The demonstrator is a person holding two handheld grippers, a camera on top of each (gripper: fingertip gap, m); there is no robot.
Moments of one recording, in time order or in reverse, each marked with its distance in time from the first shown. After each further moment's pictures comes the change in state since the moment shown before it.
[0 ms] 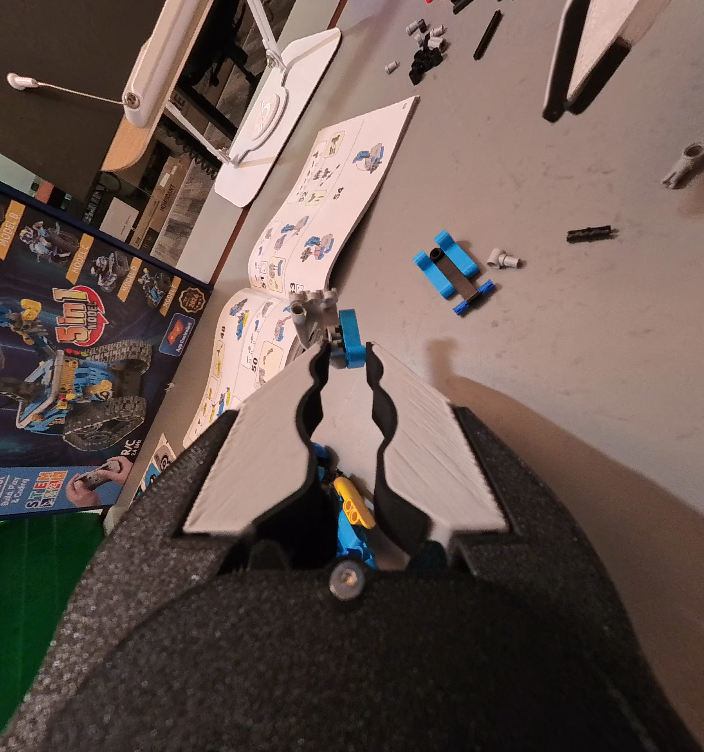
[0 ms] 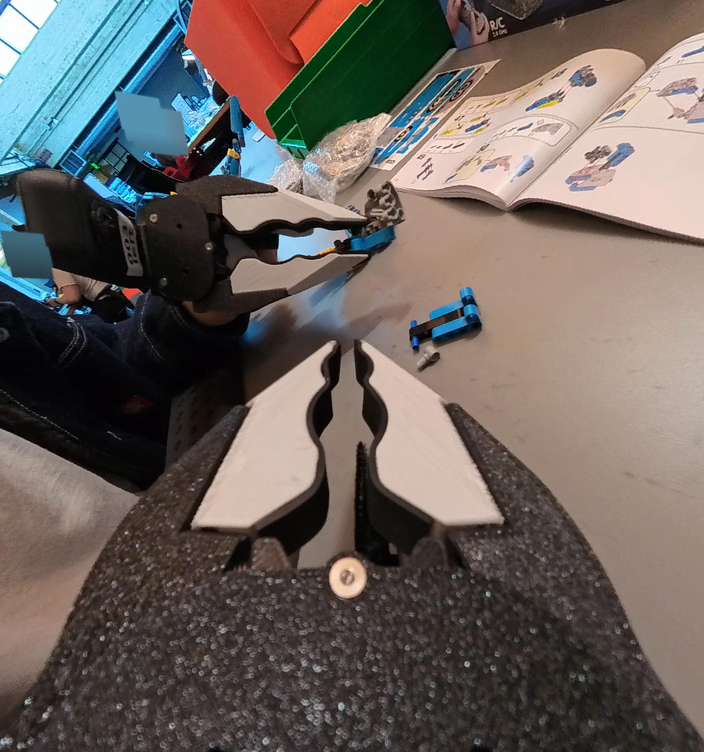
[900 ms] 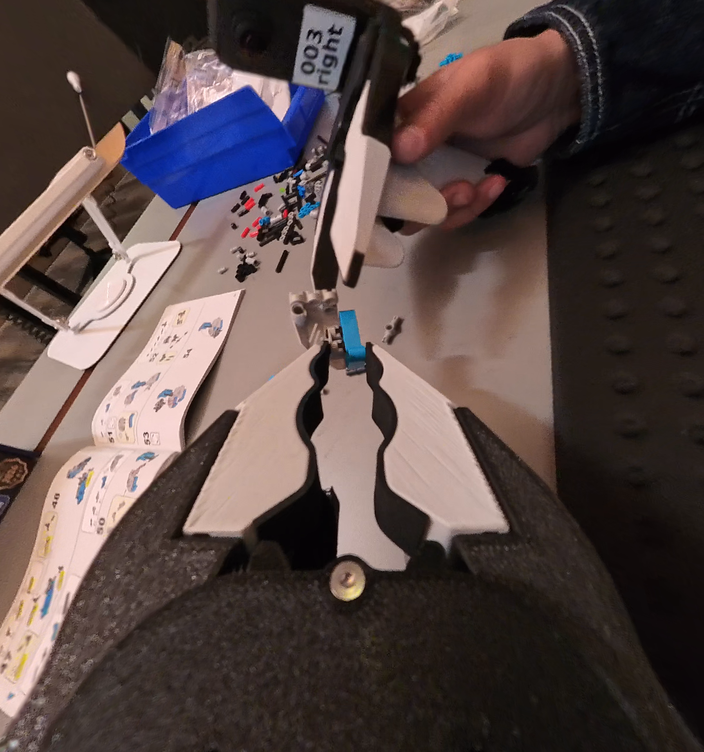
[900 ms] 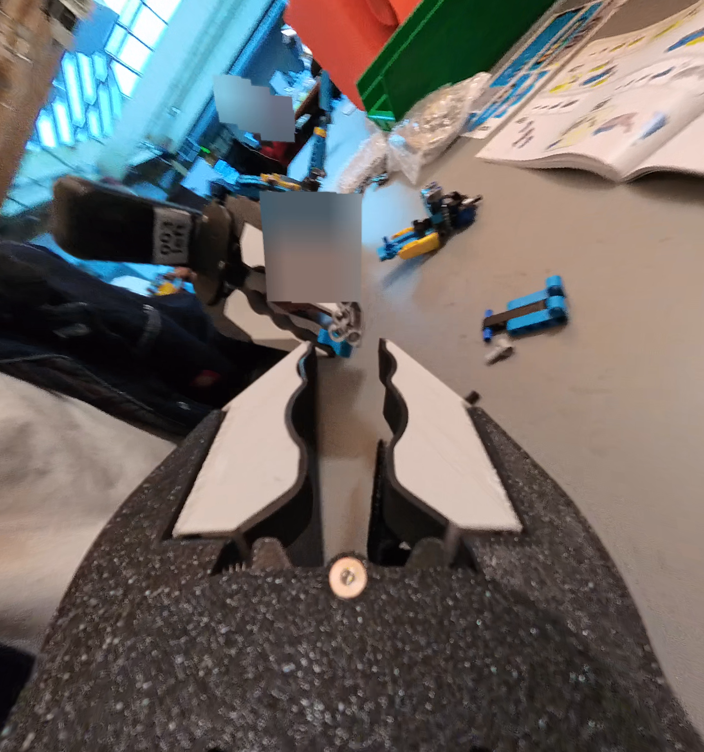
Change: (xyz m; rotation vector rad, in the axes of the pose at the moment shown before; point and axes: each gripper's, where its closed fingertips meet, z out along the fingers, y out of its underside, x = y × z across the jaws) left arm 0.073 -0.074 -0.052 0.388 0.429 -0.055; right arm -0.030 0.003 -0.007 -0.062 -0.246 0.057
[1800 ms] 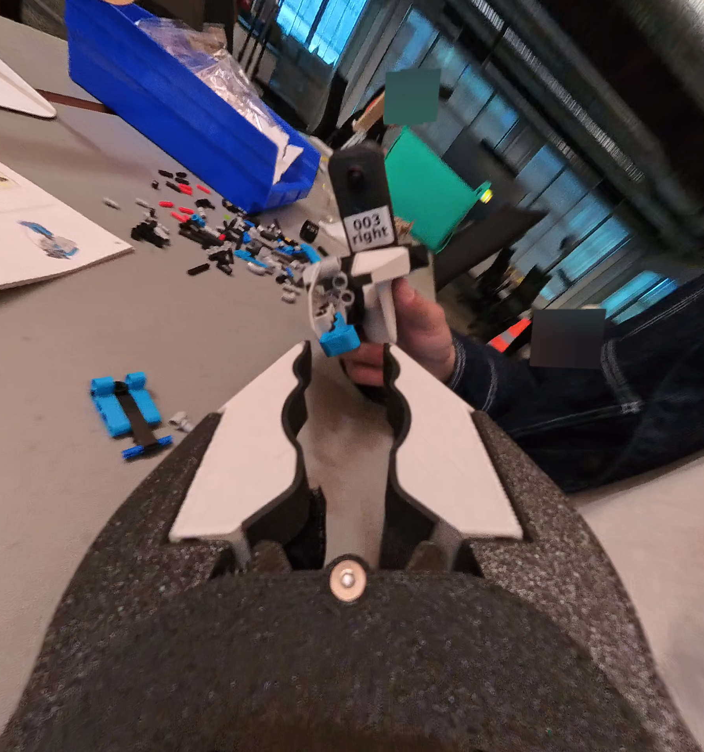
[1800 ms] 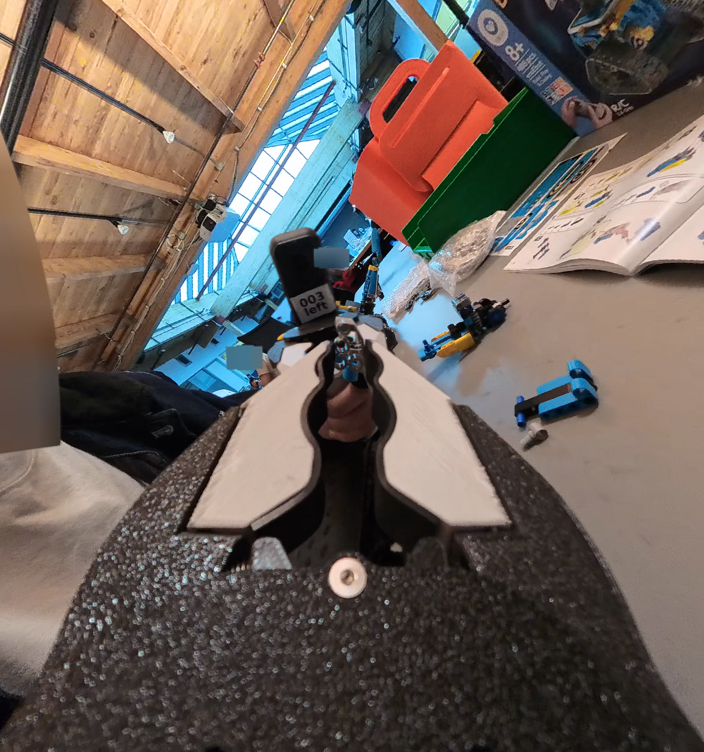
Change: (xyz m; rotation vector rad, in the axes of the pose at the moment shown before) left arm -0.024 -0.035 0.005 0.320 0.292 -0.970; right arm -0.008 -0.051 -0.011 0.317 -0.154 0.137
